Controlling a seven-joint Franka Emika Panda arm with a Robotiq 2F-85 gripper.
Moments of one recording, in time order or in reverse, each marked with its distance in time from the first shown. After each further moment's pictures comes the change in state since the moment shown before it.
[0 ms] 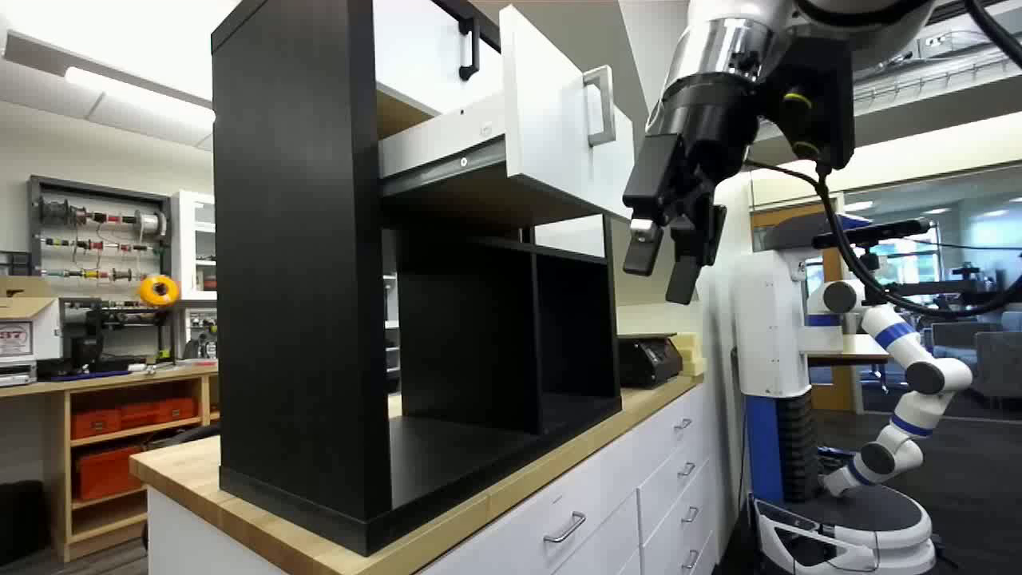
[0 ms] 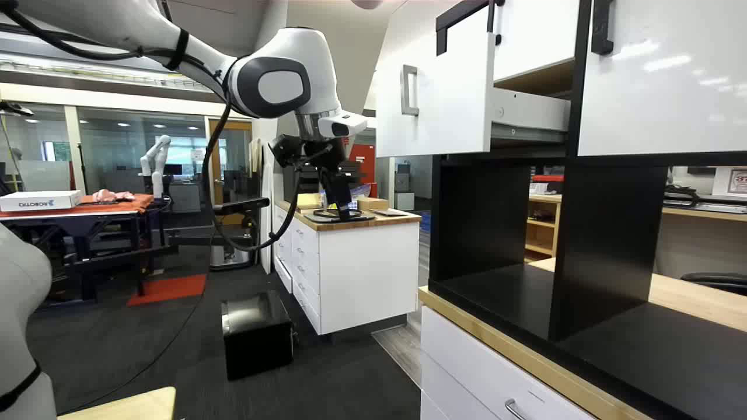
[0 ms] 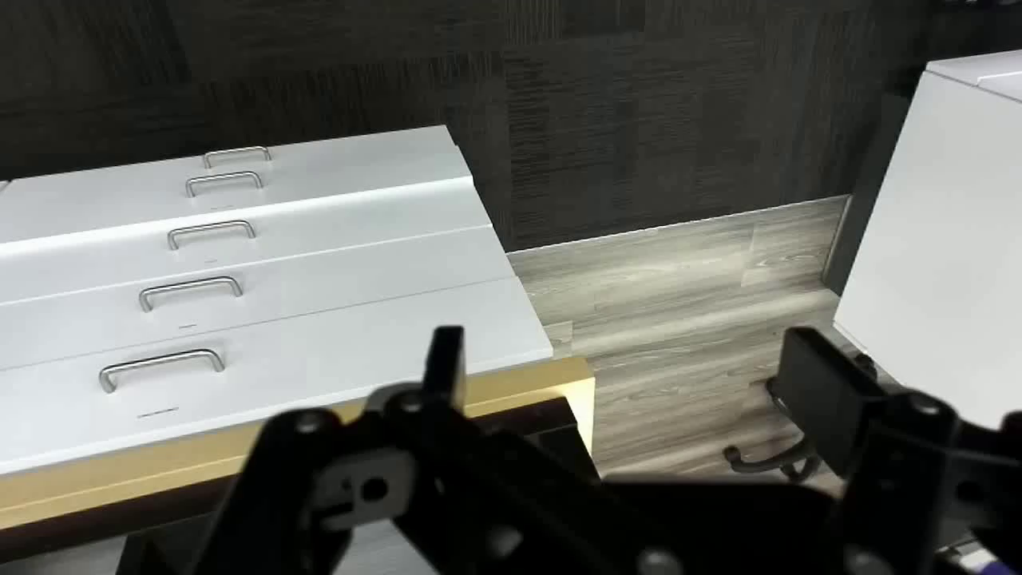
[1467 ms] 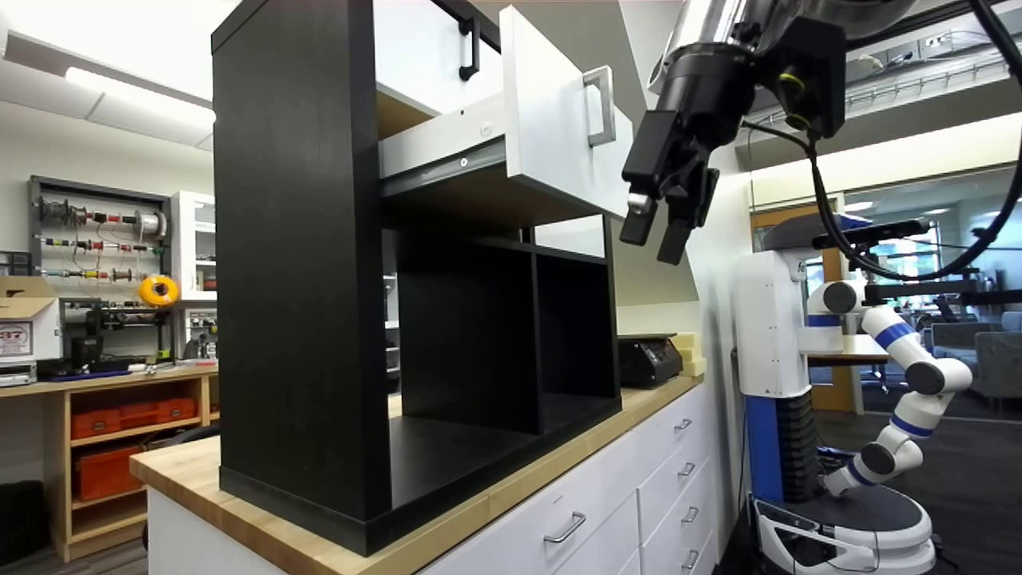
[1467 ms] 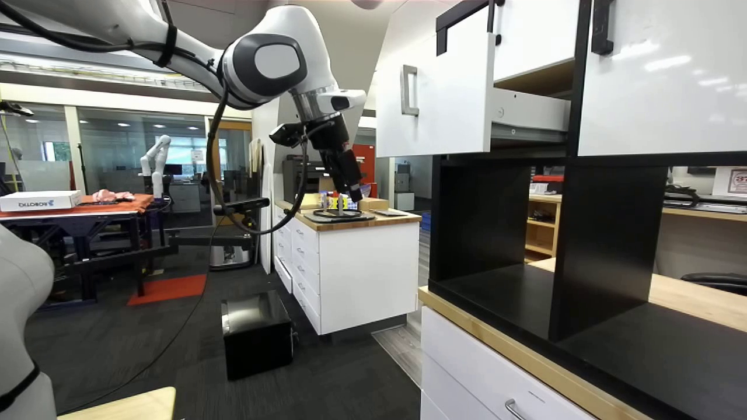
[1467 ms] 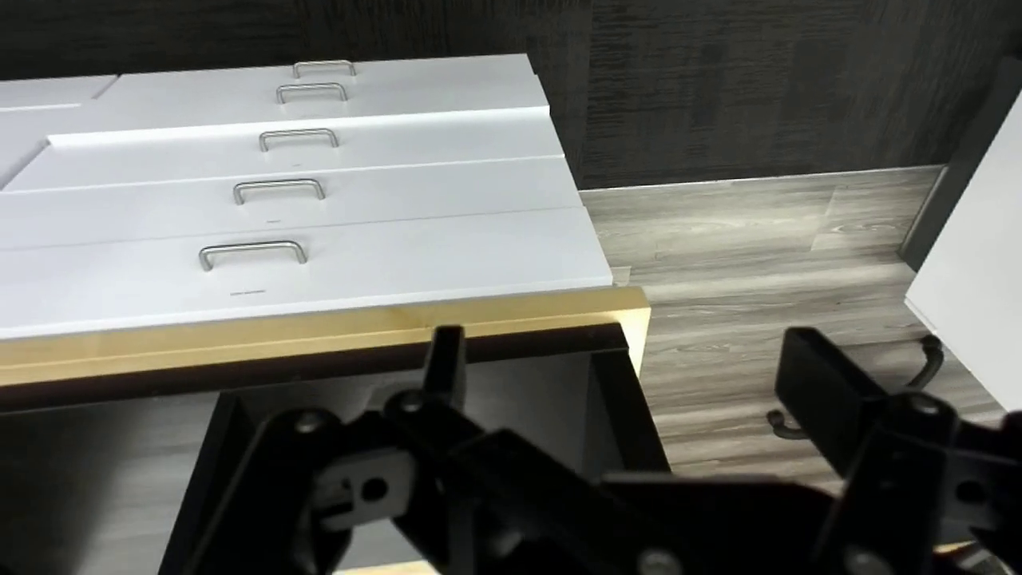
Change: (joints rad) arm -0.030 -0.033 0.017 0.045 -0.180 -0.009 0.041
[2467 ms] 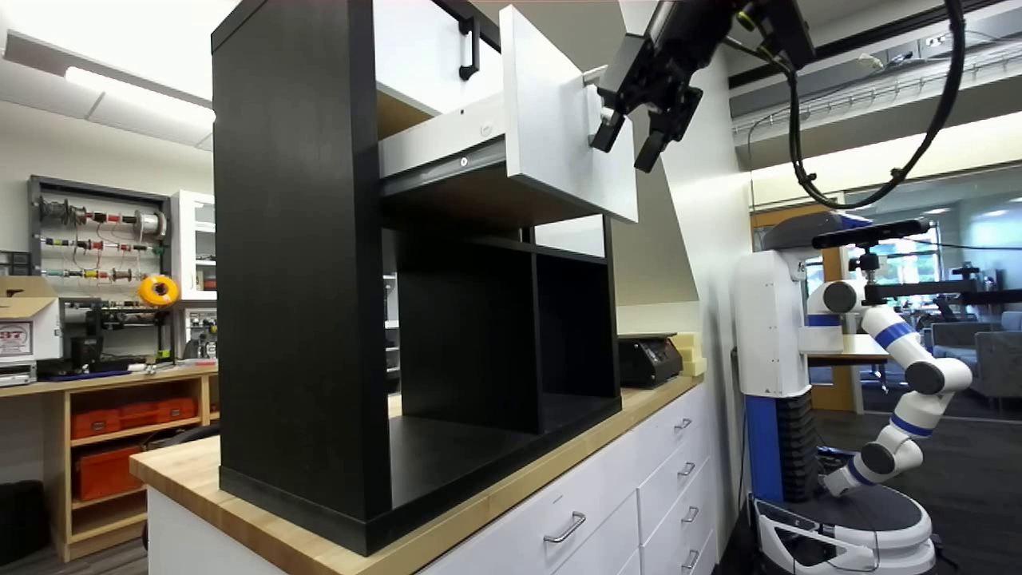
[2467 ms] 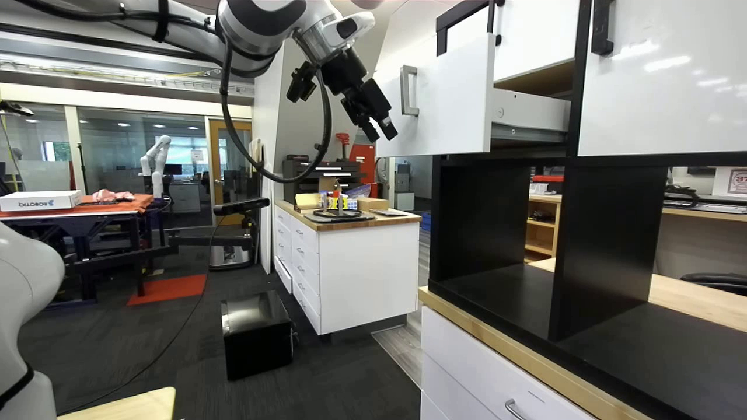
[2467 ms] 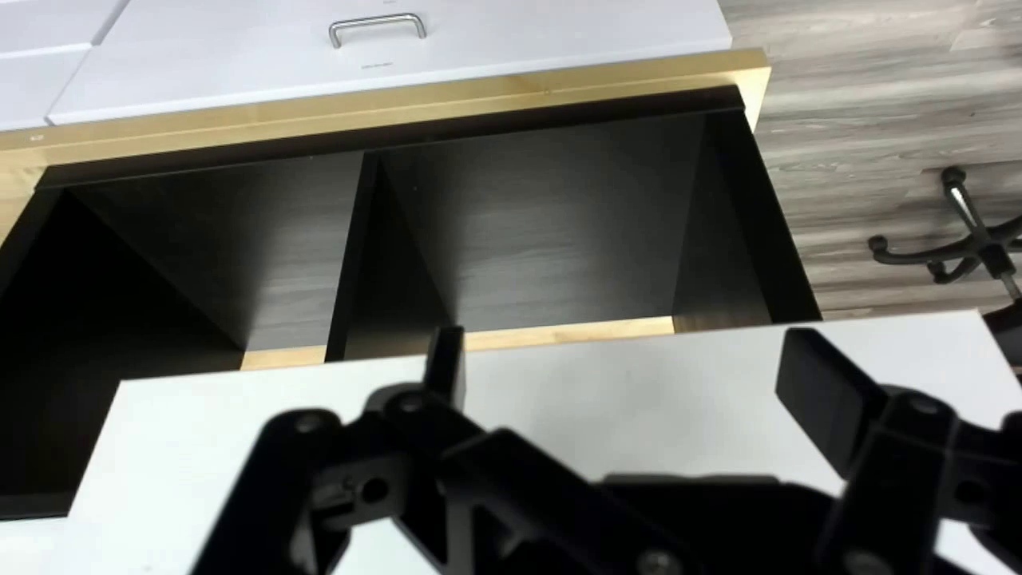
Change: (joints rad) arm -0.112 -0.025 0.008 0.160 -0.181 0.035 0.072
